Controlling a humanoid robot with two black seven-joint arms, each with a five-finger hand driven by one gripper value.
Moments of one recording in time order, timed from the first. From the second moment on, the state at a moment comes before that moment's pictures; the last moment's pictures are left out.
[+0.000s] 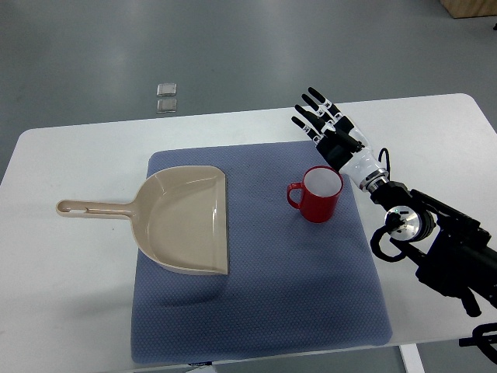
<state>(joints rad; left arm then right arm) -0.01 0.00 0.06 -0.20 0.08 0.08 0.10 0.66 -0.12 0.67 0.69 -0.04 0.44 0.44</state>
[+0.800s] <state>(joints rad) -0.01 0.00 0.06 -0.20 0.08 0.08 0.09 0.59 -0.45 0.67 0.73 -0.28 0.61 0.48</state>
